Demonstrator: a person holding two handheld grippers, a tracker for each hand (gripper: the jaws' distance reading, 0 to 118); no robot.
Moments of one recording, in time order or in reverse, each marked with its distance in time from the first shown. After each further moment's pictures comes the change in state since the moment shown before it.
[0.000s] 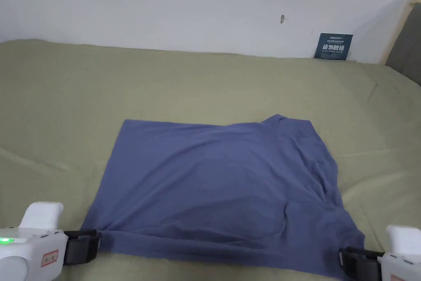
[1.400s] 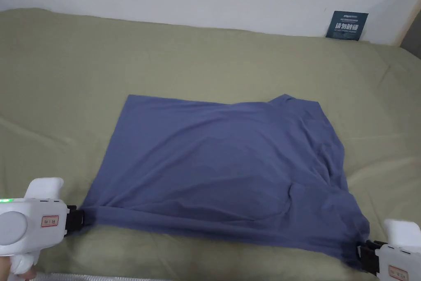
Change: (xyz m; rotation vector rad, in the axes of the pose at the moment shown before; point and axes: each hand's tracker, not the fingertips) left arm -0.014 0.001 -0.028 -0.133 -0.068 0.122; right arm 0.004 -0.015 -0.024 -0.097 0.032 0.001
